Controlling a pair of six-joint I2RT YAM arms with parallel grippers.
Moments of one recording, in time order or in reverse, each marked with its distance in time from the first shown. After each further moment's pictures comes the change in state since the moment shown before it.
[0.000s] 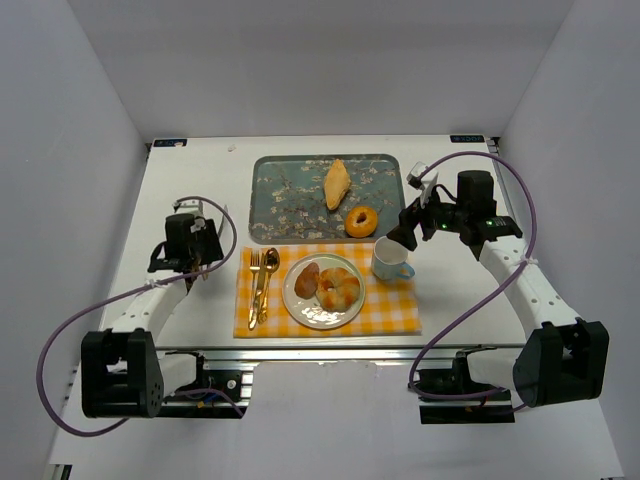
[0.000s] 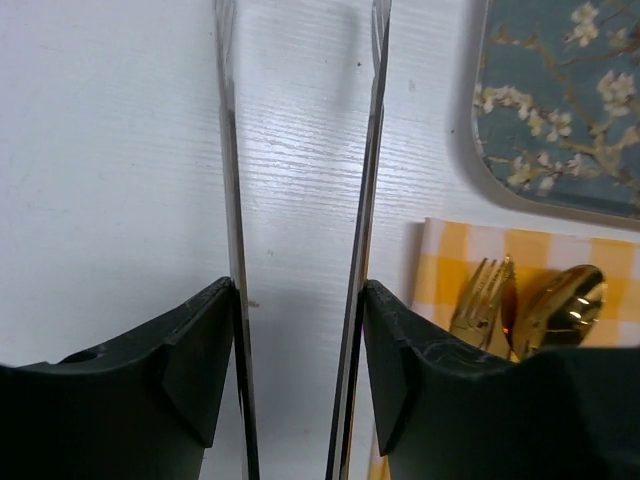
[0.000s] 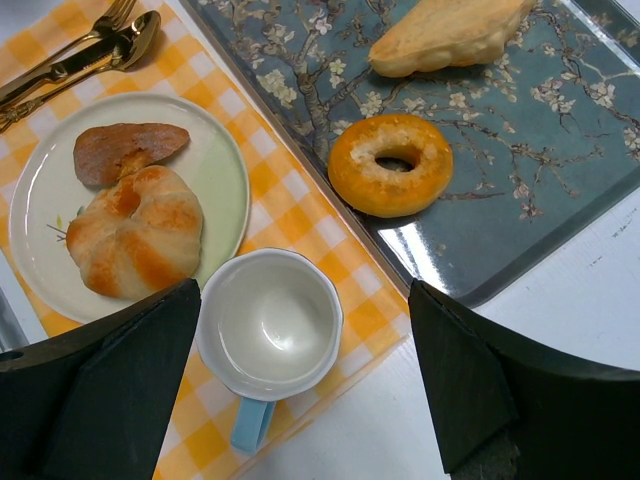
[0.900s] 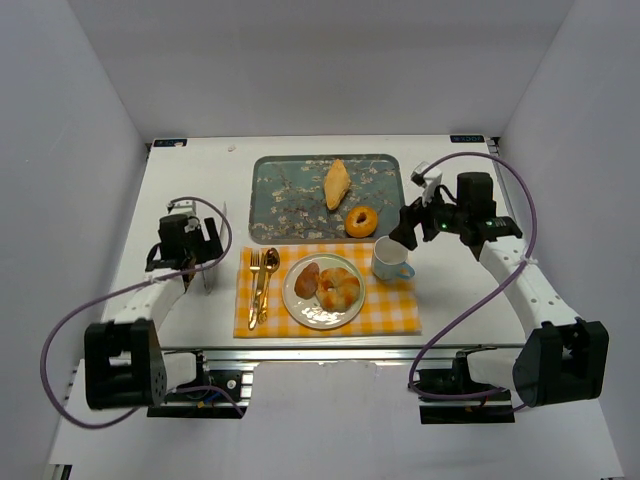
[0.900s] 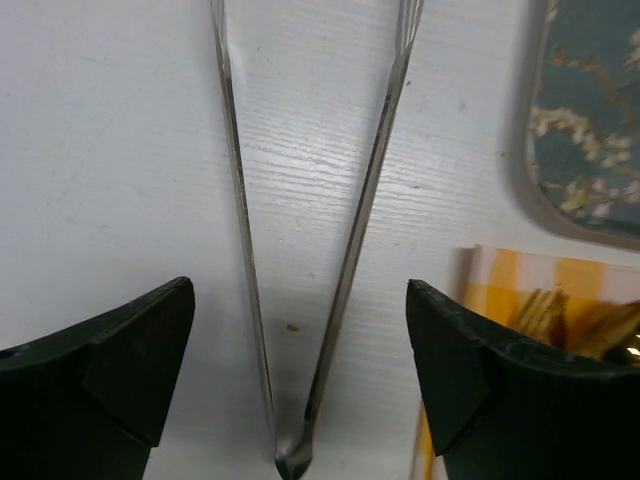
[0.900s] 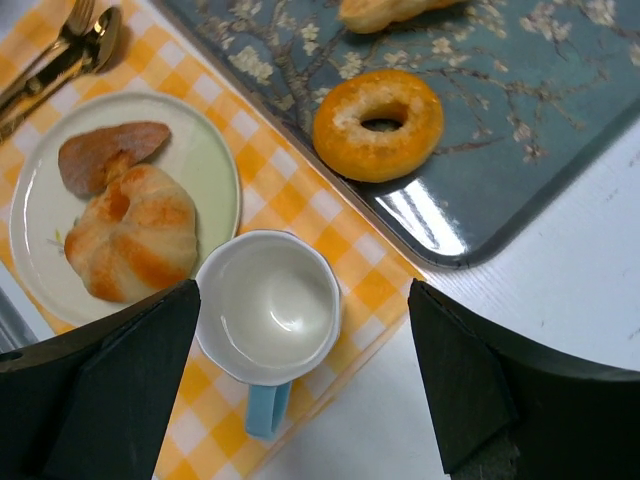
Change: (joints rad) left arm 0.061 0.106 -0.046 0.145 0.007 0.067; right arm -0.003 0.000 -0.010 -0.028 0.078 0.083
